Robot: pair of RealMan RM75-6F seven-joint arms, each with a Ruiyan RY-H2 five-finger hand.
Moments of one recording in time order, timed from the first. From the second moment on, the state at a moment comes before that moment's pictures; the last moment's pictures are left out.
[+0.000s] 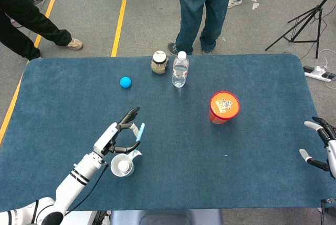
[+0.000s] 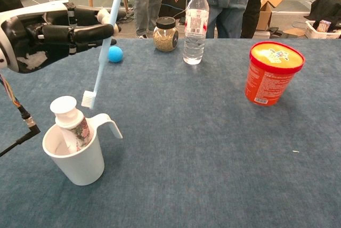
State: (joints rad) left arm -0.55 -1.37 -0.25 -1.85 1.38 0.96 -0.72; right arm 0.03 -1.01 0.09 -1.58 -1.49 1.53 0.19
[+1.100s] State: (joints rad) left arm -0.55 -1.51 -0.15 -1.65 1.46 1.05 -0.88; right arm 0.03 -1.00 0.10 -1.59 -1.49 1.54 0.19
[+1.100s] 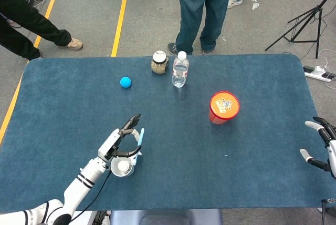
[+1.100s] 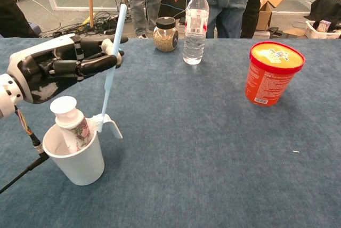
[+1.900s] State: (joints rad) left arm -0.56 -1.50 -0.15 -1.61 1.46 1.07 -0.89; right arm 0.03 -1.00 0.10 -1.59 -1.49 1.53 0.19
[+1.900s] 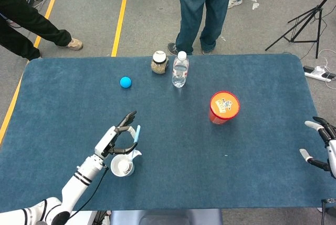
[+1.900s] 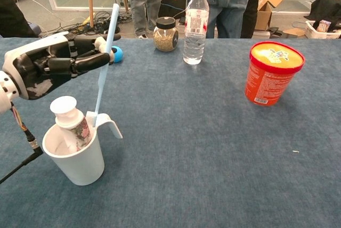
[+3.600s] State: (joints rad) left arm -0.50 -1.51 -0.03 -1.50 1.55 1.15 -1.05; right arm 0.04 -1.01 0.09 -1.59 -1.49 1.52 0.18
